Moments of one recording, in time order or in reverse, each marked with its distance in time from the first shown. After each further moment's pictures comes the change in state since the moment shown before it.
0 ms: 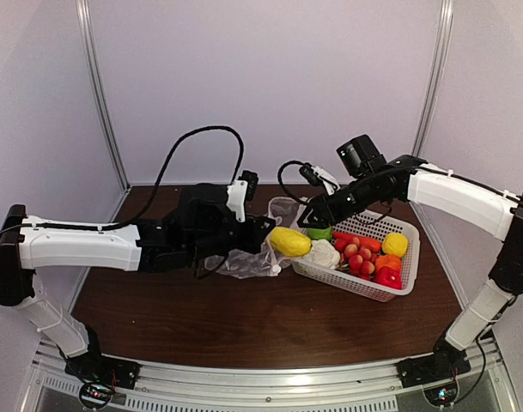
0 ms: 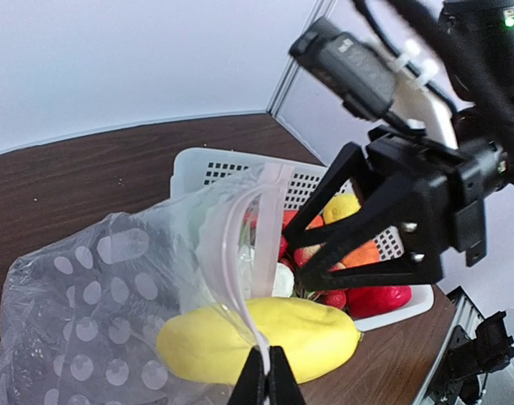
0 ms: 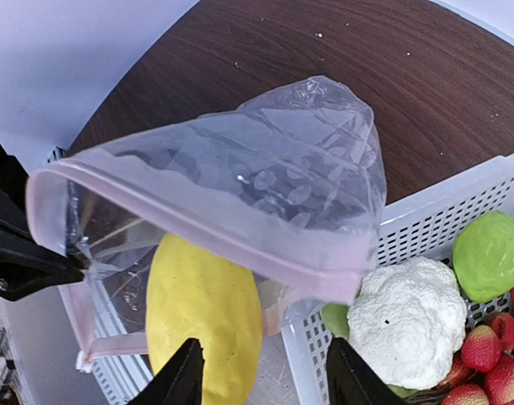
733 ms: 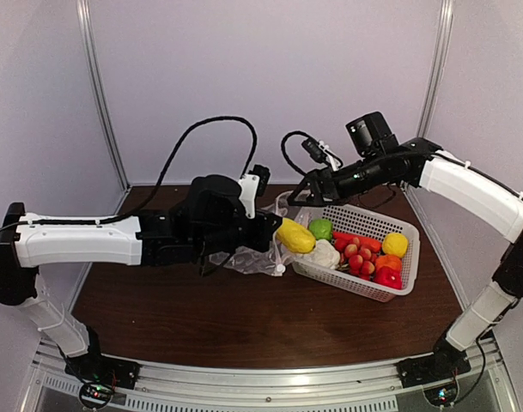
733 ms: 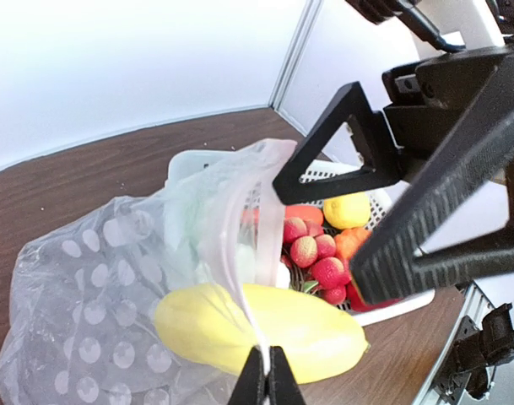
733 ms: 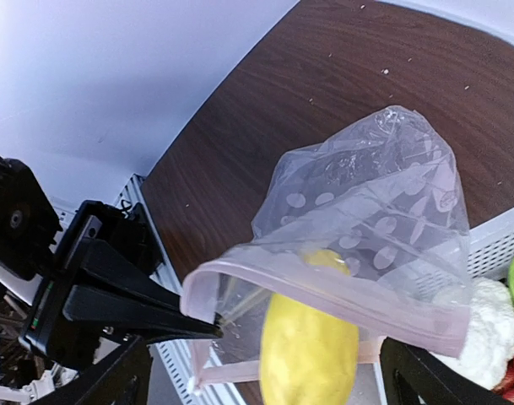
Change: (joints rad) left arm -0.056 0.034 0.135 -0.161 -0.063 0.024; right arm 0.002 0.005 0.137 -0.034 -0.176 0.153
